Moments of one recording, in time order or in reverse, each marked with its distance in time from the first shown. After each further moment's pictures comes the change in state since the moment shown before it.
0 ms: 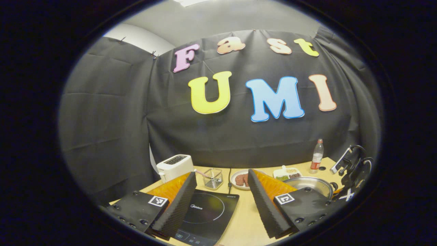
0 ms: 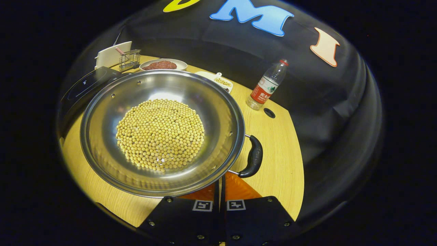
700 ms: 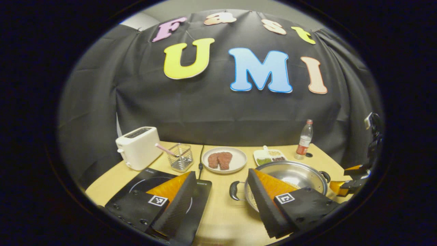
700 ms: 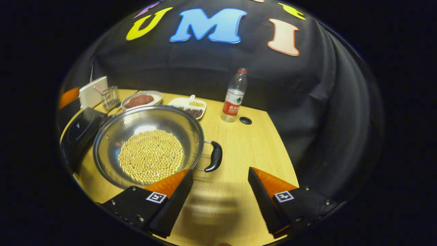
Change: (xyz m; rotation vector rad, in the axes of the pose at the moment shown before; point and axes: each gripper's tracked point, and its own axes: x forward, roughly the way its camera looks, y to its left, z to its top) left arm 0.102 -0.078 -0.101 -0.068 0.229 -0.248; right arm -0.051 -0.050 0.028 0.345 -0.153 -0.092
